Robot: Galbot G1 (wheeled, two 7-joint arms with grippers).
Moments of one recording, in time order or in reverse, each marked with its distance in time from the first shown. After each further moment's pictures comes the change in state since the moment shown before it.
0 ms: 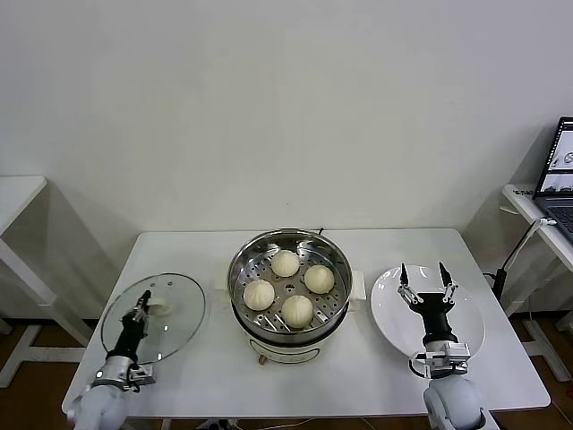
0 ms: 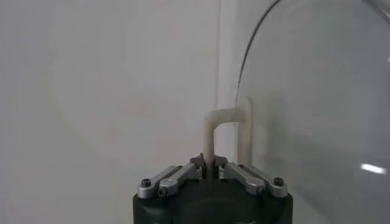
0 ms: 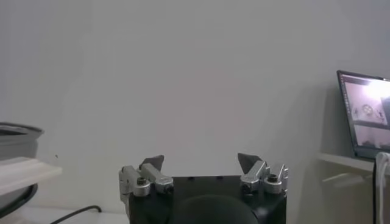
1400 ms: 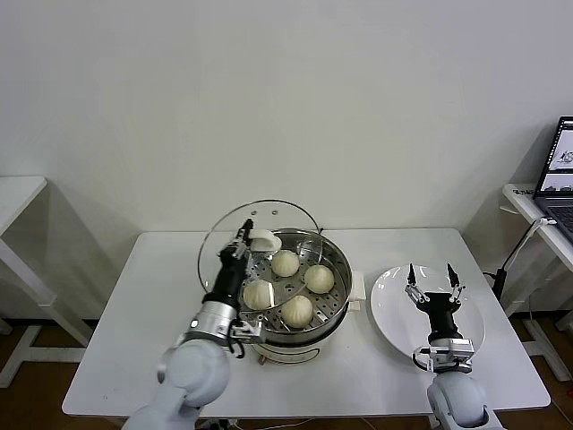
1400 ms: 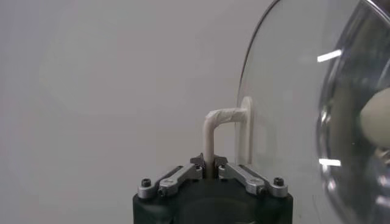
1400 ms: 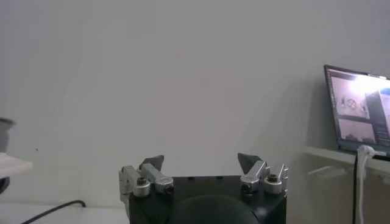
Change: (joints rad) left arm -0.141 -0.012 0.571 -0.641 -0.043 0.490 0.343; right arm 0.013 0.014 0.030 -0.026 -0.006 -0.049 0.013
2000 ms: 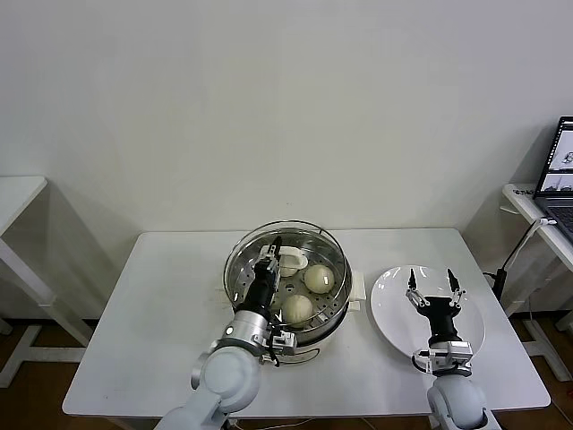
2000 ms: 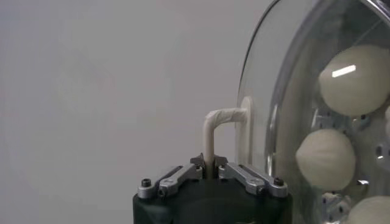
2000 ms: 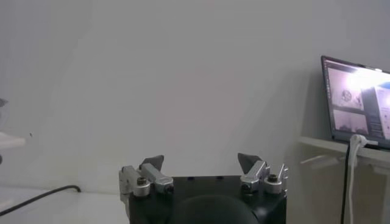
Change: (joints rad) left arm -0.043 -0.039 0.139 0.080 0.102 0.066 0.063; right arm 0.001 0.008 0.003 -0.028 -0.015 -0.003 0.001
